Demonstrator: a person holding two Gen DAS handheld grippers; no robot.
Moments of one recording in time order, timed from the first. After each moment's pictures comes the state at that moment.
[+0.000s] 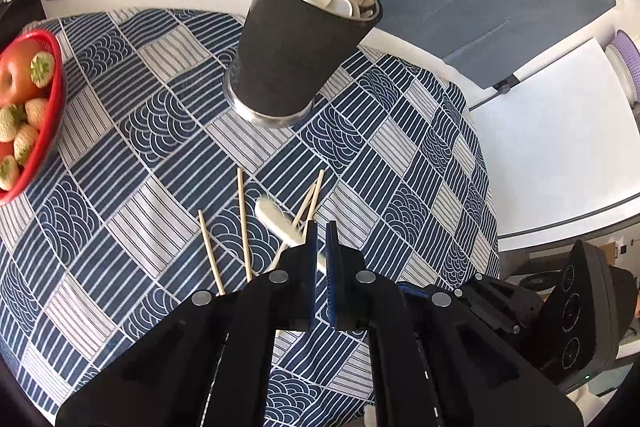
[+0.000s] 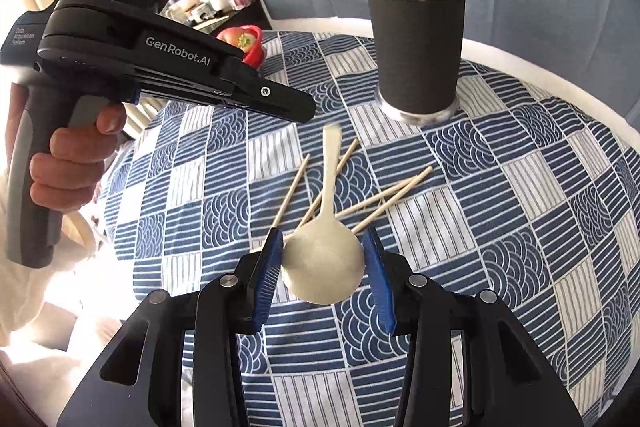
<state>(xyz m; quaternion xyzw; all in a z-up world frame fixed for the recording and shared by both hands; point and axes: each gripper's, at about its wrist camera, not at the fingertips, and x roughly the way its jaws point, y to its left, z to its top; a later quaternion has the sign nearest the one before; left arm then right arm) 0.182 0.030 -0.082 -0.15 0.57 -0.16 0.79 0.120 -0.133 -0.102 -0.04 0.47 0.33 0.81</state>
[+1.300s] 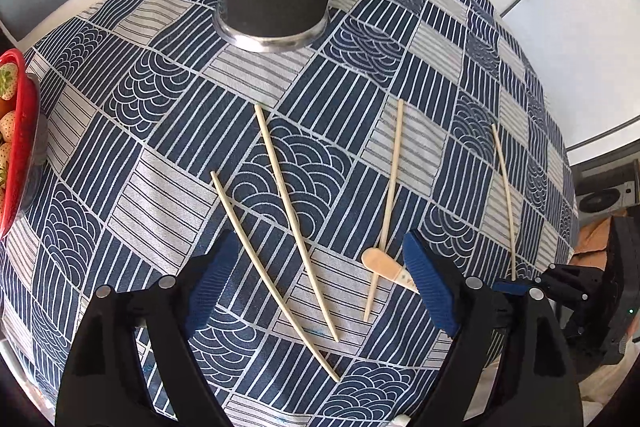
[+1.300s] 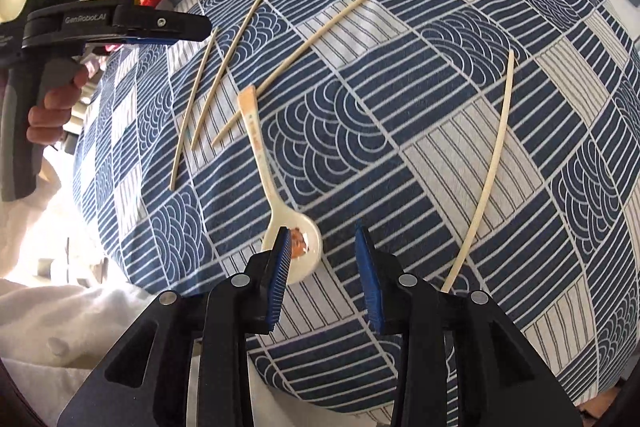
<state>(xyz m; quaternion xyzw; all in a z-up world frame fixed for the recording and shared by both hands) 0.167 0.004 -0.165 0.01 0.63 -0.17 0.76 0.055 -0.204 -0.200 0.03 0.62 0.21 0.76</state>
